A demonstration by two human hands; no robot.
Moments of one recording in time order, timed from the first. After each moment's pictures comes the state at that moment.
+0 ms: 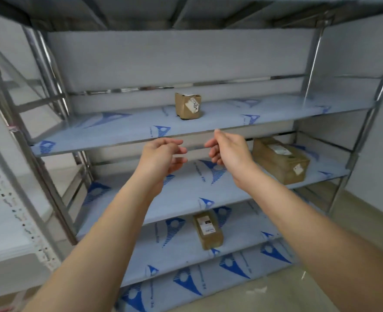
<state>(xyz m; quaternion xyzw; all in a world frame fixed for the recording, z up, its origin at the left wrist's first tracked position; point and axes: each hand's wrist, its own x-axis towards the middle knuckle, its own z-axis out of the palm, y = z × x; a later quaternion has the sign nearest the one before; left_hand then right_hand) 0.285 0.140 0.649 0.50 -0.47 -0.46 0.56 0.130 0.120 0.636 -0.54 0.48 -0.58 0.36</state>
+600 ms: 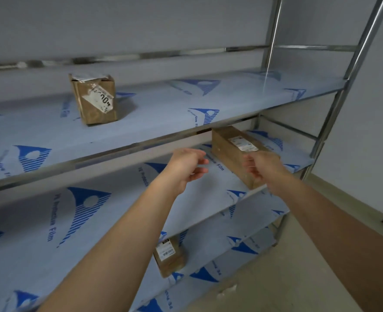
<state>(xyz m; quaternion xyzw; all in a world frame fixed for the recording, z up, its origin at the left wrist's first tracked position) 0.075 -0.135 0.569 0.51 -0.52 -0.59 0.36 -0.116 -0.103 0.540 -0.29 0.69 -0.54 0.37</state>
